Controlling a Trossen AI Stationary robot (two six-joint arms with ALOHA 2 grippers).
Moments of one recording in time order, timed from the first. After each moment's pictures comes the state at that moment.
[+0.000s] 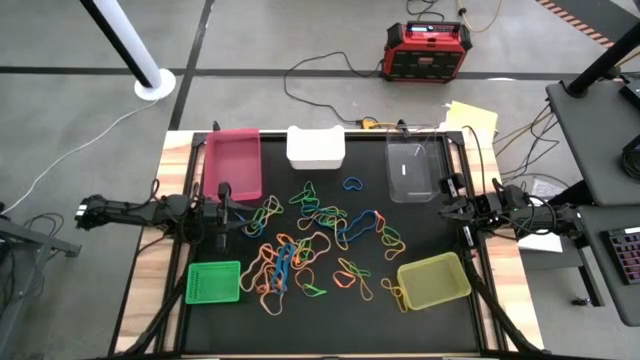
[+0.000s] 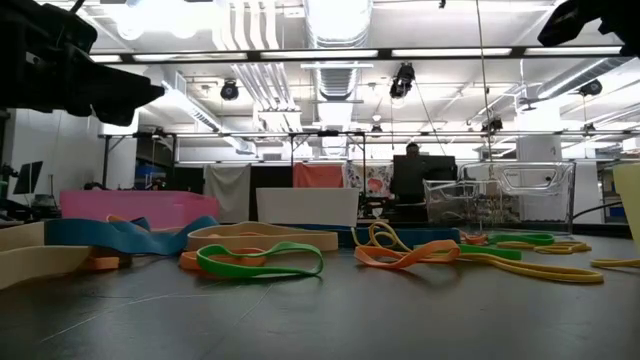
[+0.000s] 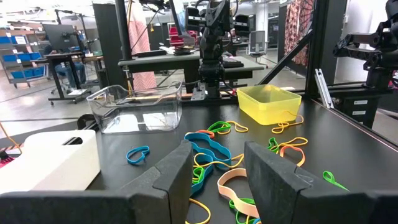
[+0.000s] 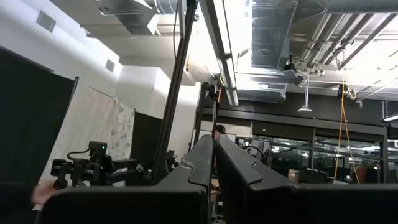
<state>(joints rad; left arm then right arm) -0.11 0.07 0.01 0.07 -0.15 0.07 -0.04 0.03 0.01 0.60 -0.34 0.00</state>
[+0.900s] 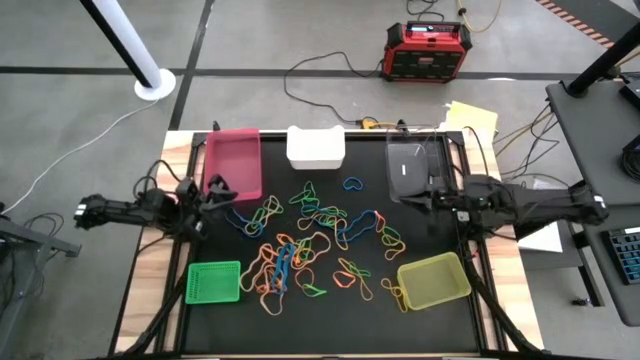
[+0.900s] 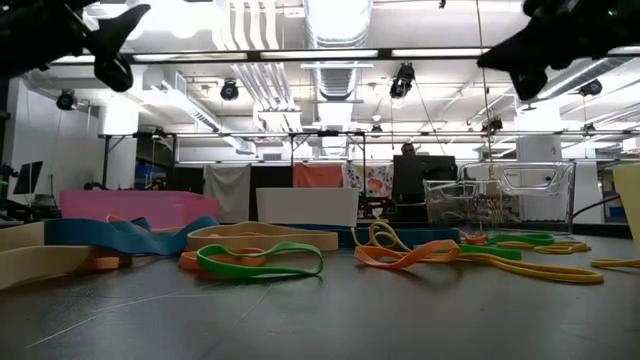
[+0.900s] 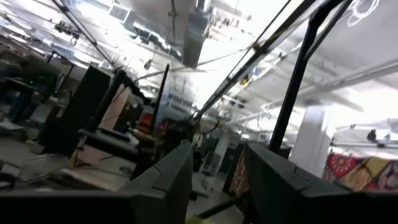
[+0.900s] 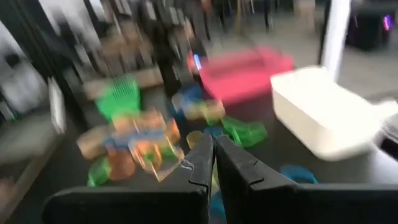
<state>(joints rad) -0.11 0.09 0.01 0.56 -0.15 -0.35 -0.04 0.57 0.45 -0.22 0.08 0.17</state>
